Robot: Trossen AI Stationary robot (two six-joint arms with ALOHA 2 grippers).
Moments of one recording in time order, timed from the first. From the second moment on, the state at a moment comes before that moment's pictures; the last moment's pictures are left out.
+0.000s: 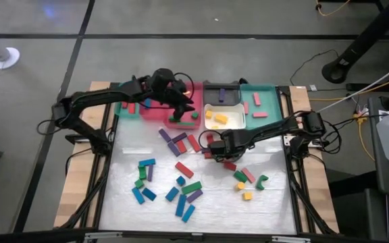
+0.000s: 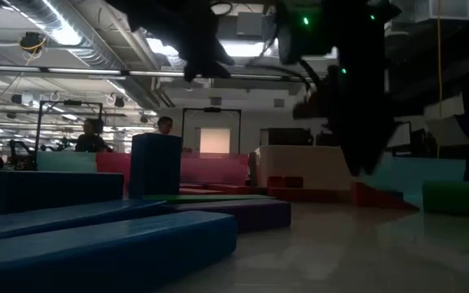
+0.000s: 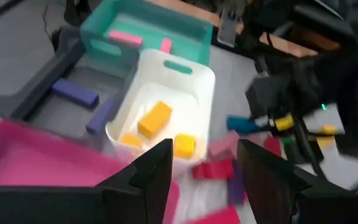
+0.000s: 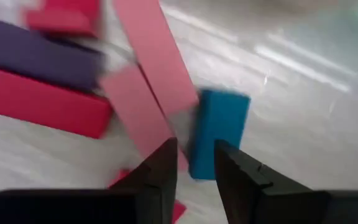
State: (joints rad) left arm 0.43 1.47 1.21 -0.34 0.31 -0.06; right arm 0.12 1.81 1.24 -1.02 0.13 1.30
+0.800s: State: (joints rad) left arm 0.43 1.37 1.21 -0.58 0.30 -0.12; right arm 0.12 1.77 1.35 -1.13 0.20 1.11
